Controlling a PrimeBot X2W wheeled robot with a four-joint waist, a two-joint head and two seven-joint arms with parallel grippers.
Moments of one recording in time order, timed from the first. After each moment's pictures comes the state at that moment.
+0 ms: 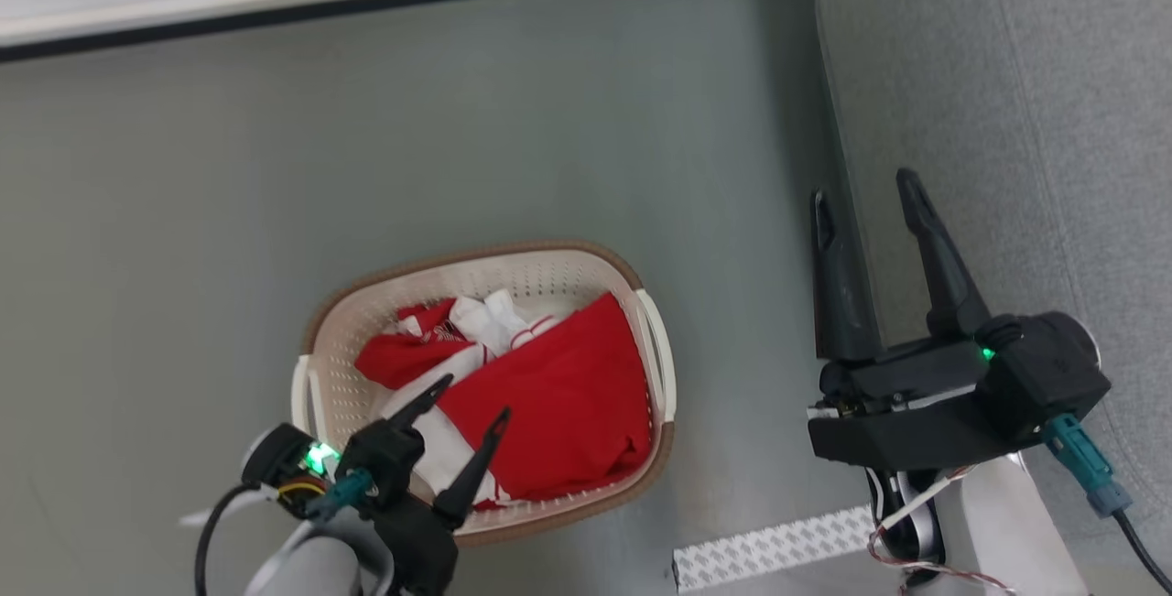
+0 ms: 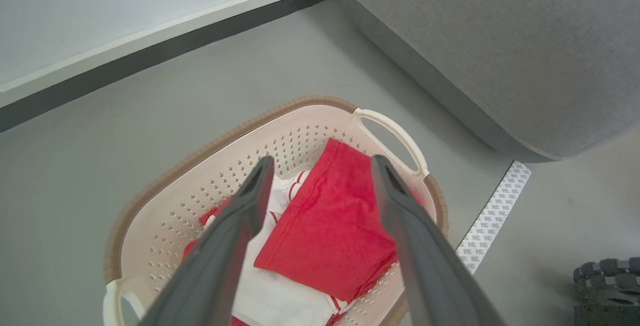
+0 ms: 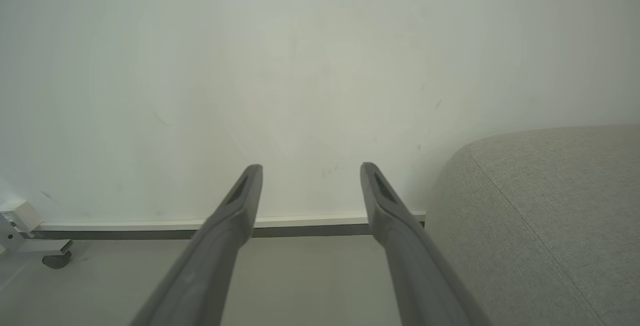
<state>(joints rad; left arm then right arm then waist) -0.49 0.16 -0.48 0.50 -0.09 -0.13 -0.26 -0.31 -0.06 0.25 -0.07 0.07 0.13 -0.26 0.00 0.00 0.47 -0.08</state>
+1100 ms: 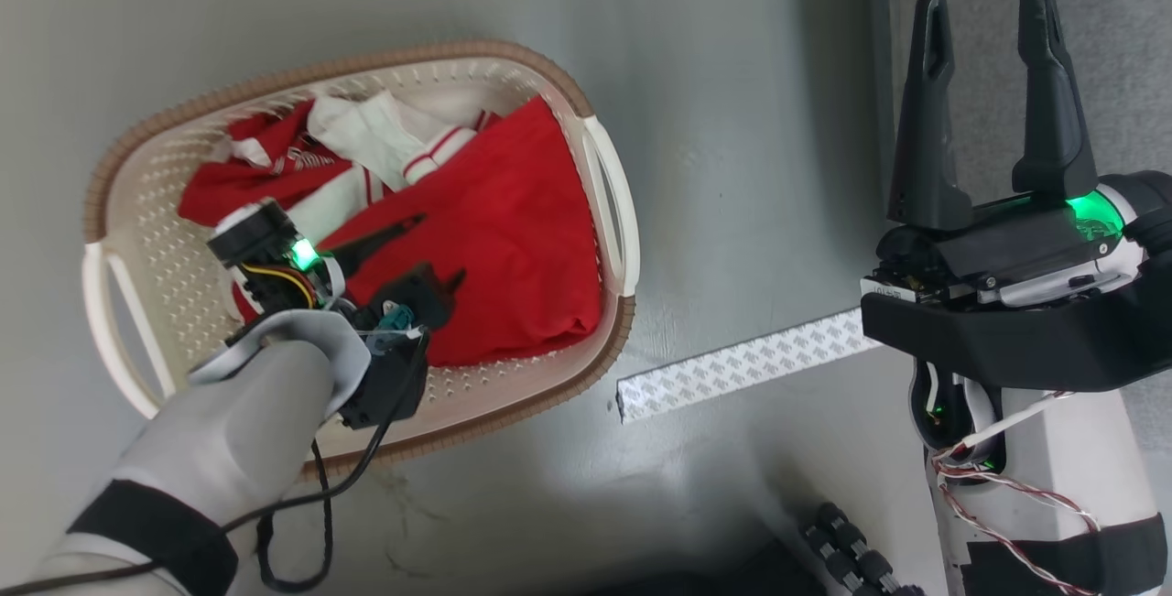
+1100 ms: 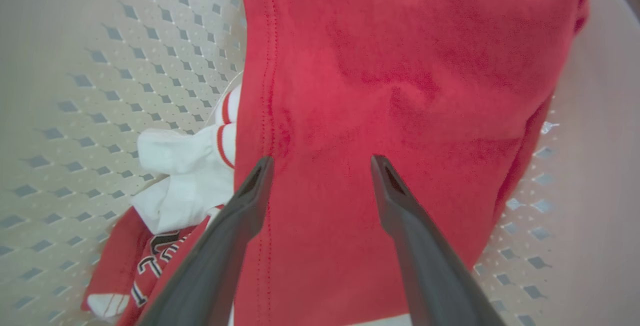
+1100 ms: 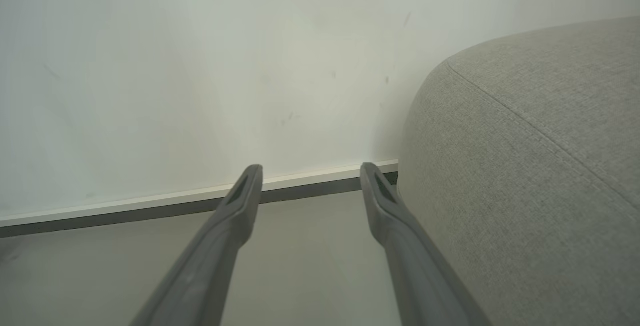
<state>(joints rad) -1.03 0.22 -0.87 0.90 0.11 -0.08 -0.26 -0.51 -0.05 0.22 -0.22 0.17 0.13 -0.26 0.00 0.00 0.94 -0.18</state>
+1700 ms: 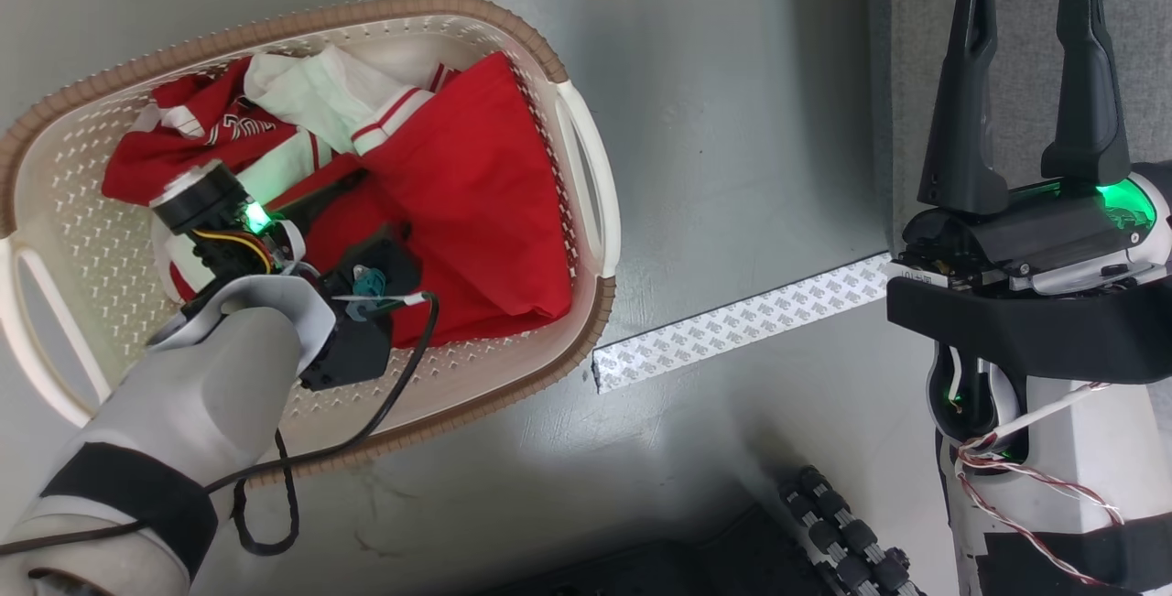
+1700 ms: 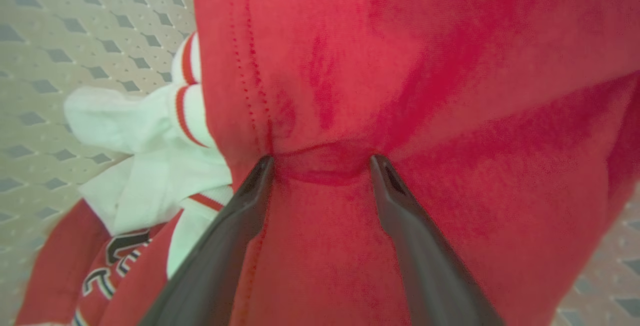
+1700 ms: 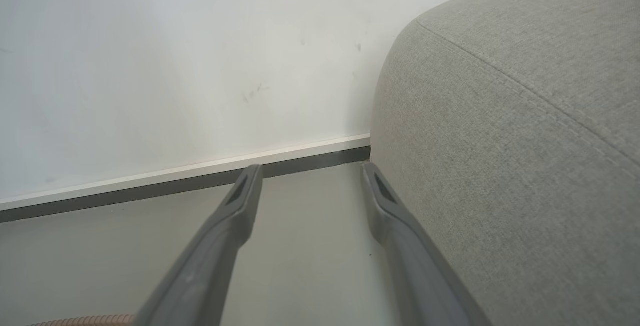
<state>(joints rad) -1.13 0.21 -0.92 1.03 0.11 0.02 -0.26 -0.52 -0.05 0.20 -0.24 0.21 0.13 -0.26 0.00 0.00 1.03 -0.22</state>
